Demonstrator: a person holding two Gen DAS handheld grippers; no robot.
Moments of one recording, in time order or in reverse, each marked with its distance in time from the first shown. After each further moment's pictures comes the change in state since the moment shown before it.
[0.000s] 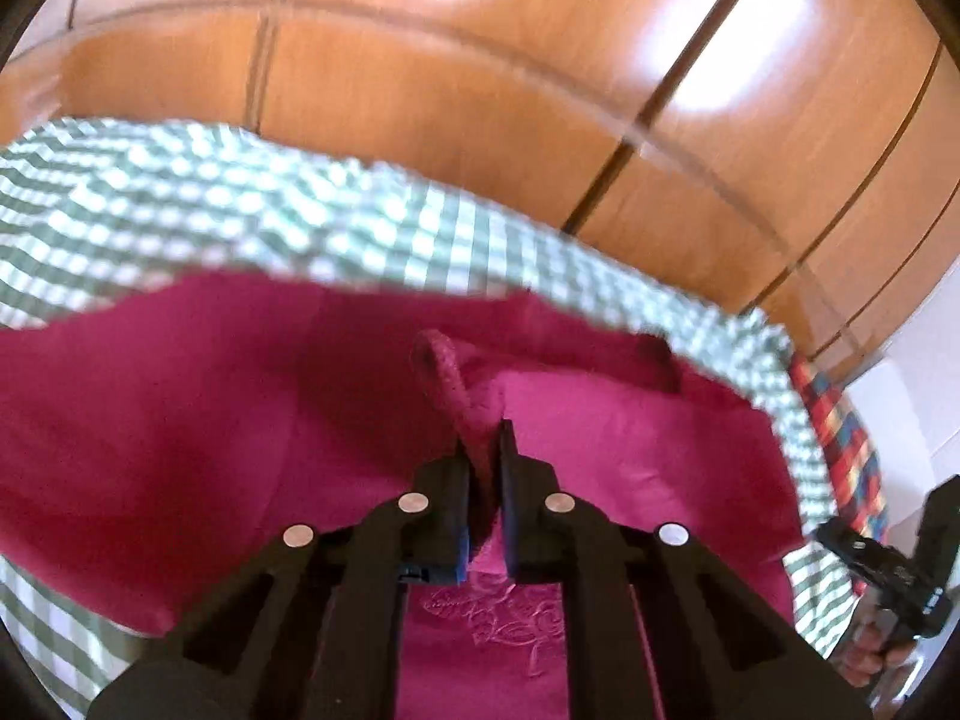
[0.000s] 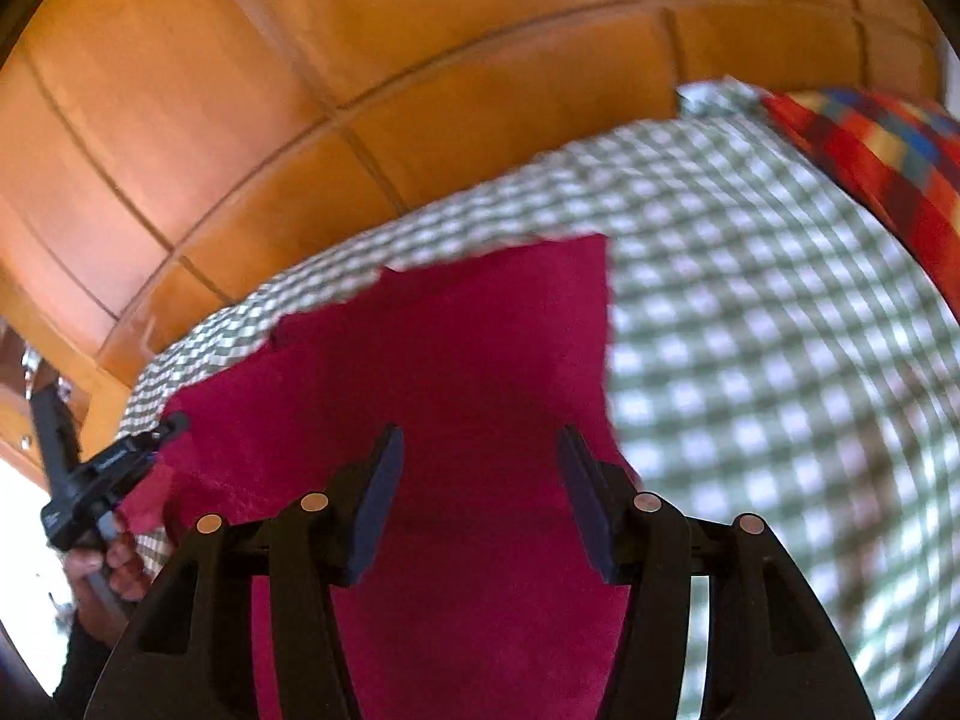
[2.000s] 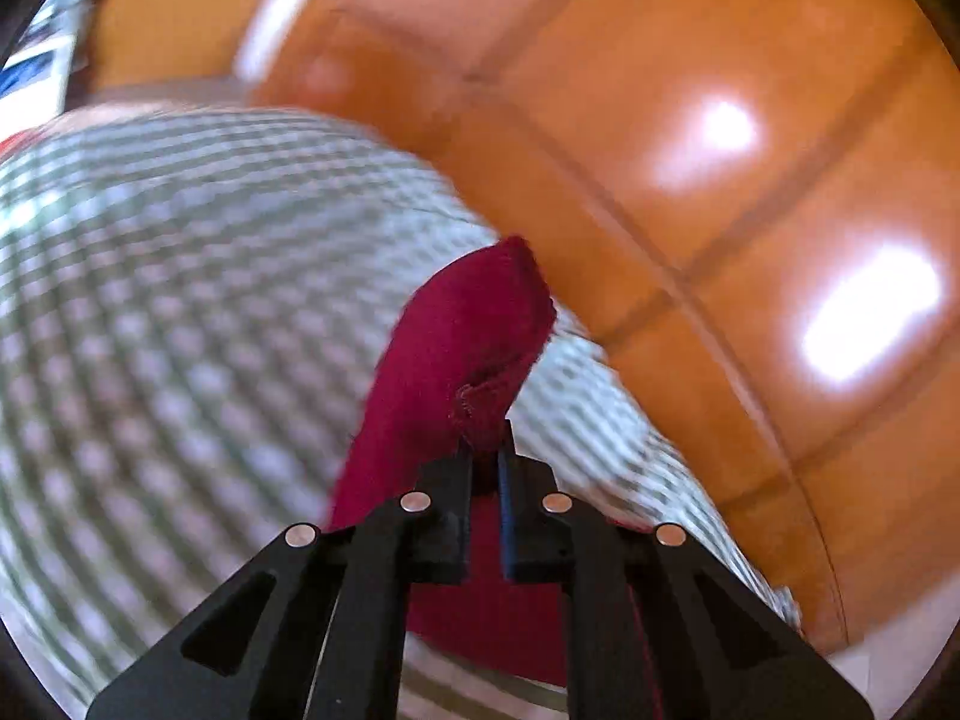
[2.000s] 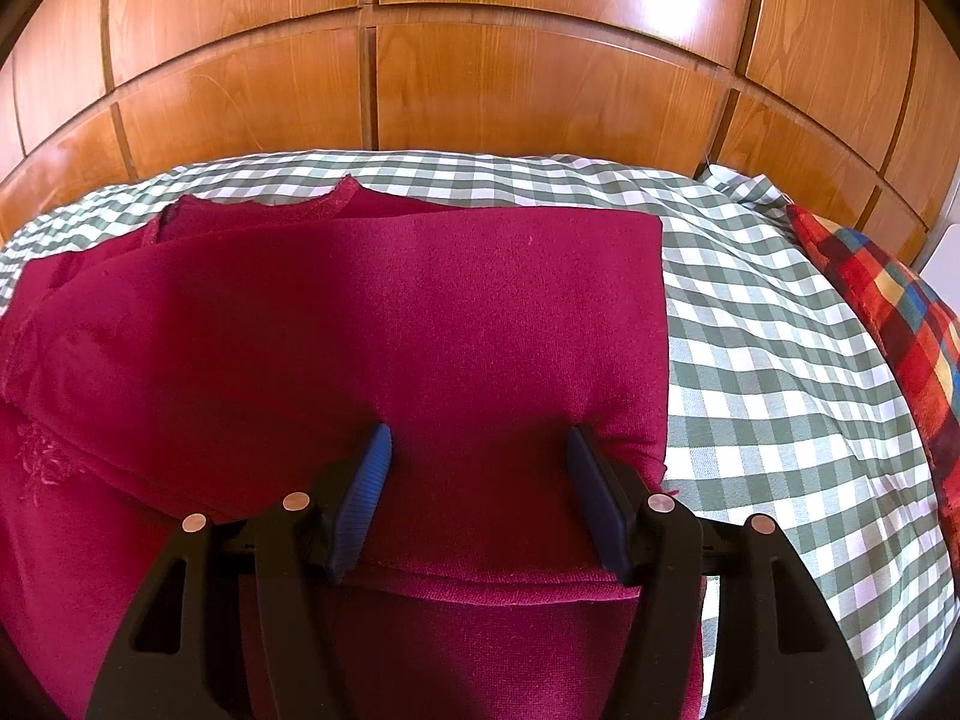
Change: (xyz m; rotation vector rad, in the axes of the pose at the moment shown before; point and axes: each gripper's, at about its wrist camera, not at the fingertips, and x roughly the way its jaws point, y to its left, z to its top) left arm -0.164 0.257 0.025 -0.474 -0.329 0.160; right arm 0.071 0.036 -0.038 -0.303 -0.060 -0.365
